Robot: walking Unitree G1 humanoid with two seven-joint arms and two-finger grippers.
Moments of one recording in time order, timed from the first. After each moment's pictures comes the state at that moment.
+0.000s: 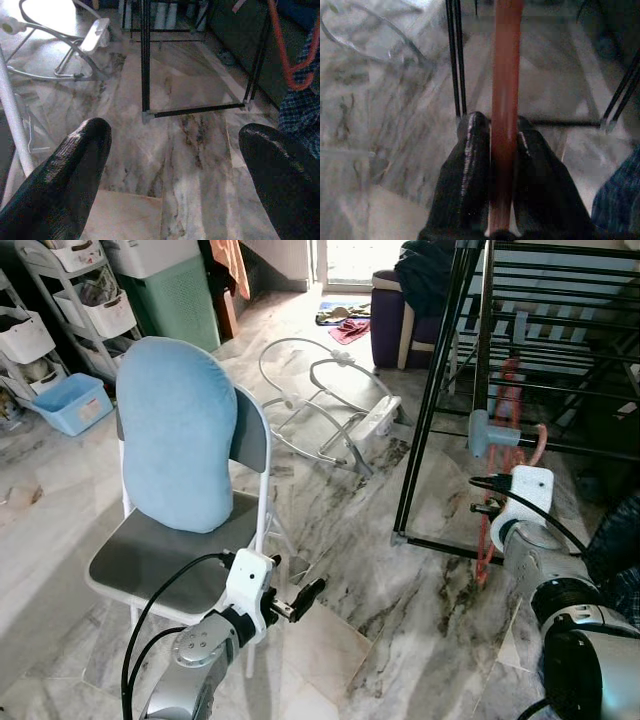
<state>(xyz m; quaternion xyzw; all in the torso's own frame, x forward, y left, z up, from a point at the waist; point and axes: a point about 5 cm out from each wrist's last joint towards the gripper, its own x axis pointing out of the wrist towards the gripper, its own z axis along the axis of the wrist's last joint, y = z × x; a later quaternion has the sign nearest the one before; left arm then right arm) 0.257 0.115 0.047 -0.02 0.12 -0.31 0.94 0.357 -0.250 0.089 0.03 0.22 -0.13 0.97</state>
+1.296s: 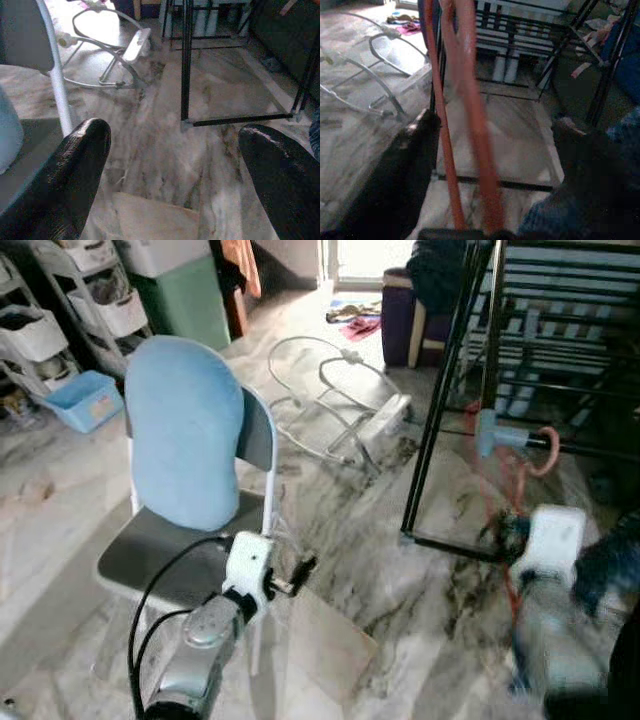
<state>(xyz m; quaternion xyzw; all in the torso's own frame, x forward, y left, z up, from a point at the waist) 0.280 0.119 0.048 0.01 0.10 -0.24 0.97 0.284 -0.242 0.078 -0.07 0.04 -0.16 0.98</state>
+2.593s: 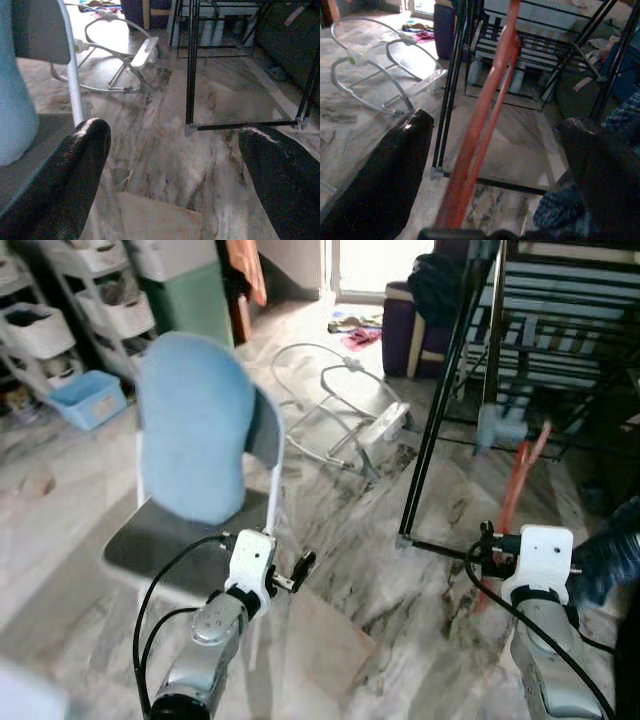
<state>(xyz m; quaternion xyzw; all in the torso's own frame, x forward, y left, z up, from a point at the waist) 0.284 0.117 0.043 0.02 0.10 -0.22 0.97 0.270 -0.228 0.088 -0.09 0.04 -0.14 0.99</state>
